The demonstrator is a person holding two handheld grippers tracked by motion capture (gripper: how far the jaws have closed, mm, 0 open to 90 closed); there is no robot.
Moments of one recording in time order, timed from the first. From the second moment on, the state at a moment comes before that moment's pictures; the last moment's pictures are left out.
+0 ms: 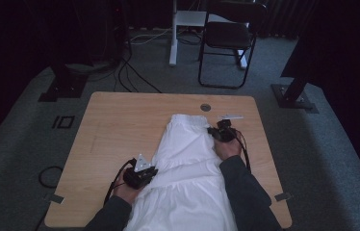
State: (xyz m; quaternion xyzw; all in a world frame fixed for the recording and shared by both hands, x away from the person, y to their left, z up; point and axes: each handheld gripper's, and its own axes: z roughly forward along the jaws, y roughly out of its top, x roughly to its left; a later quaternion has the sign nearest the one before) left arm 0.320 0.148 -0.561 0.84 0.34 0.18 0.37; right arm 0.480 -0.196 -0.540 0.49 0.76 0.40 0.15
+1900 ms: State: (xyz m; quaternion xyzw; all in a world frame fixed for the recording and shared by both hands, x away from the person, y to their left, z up) left arm 0.386 0.100 -0.560 0.80 0.44 0.20 0.36; right arm 0.387 -0.161 -0.564 0.50 0.75 0.38 0.20
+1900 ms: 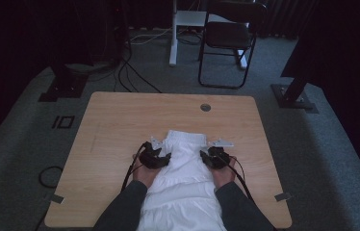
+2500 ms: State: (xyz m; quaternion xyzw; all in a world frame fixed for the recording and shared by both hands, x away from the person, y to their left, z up) left arm 0.420 0.104 -0.555 0.82 0.43 0.17 0.35; right arm 0.387 -0.161 -0.565 0.49 0.76 0.38 0.20
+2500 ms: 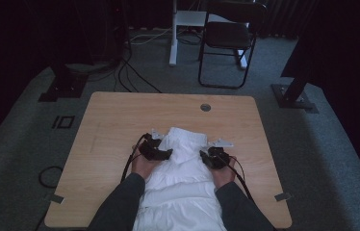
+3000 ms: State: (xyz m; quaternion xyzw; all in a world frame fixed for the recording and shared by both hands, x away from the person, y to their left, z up) left arm 0.411 0.102 -0.559 0.82 0.39 0.18 0.37; right arm 0.413 -0.173 -0.553 0.50 0.76 0.40 0.13
